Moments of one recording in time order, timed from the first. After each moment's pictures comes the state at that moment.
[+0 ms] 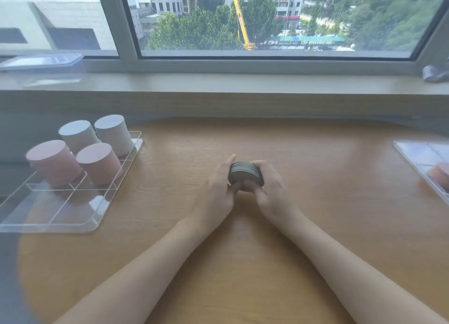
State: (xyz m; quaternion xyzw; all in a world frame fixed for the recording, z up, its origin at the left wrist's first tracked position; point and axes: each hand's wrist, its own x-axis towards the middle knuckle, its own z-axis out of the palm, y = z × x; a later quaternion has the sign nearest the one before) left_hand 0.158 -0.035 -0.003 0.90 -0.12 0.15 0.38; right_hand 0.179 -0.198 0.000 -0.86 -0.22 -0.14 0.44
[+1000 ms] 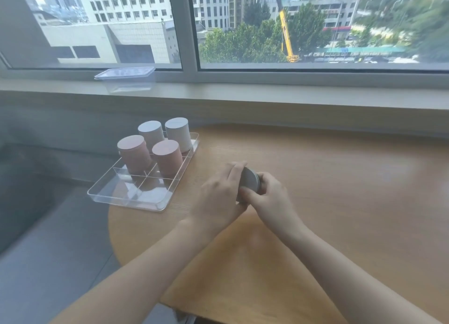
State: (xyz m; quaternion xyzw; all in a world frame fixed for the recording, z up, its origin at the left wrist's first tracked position) left_hand 0.094 0.045 0.031 0.95 -0.10 0.25 0.17; right_hand 0.122 -0.099 0.036 -0.80 -0.15 0.03 0.59
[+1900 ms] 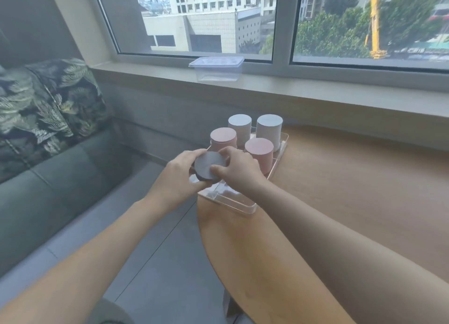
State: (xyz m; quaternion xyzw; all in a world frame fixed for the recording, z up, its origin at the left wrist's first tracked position) left_hand 0.018 0.288 0.054 0.92 0.14 0.22 0.29; right_hand 0.138 0.164 0.058 -0.86 -0.35 0.09 0.36
